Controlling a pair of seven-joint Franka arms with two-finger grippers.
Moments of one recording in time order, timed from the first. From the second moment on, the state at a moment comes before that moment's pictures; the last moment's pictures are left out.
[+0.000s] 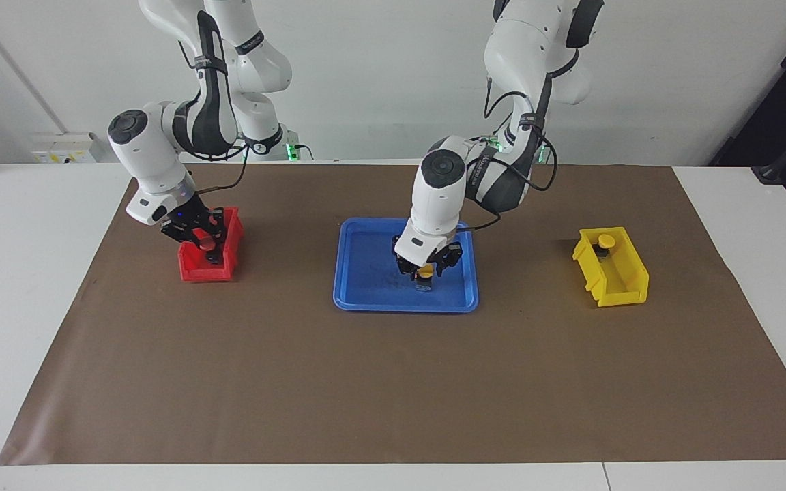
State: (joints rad) left arm -0.73 0.42 0.06 -1.67 -0.05 2.08 -0.71; right arm -0.05 -0.14 -0.09 -2.48 0.07 2.34 -0.41
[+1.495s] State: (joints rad) left arm -0.25 0.15 0.10 -1.63 -0.06 1.67 -0.08; right arm -0.02 -0.15 -0.07 -1.98 0.07 1.78 -0.26
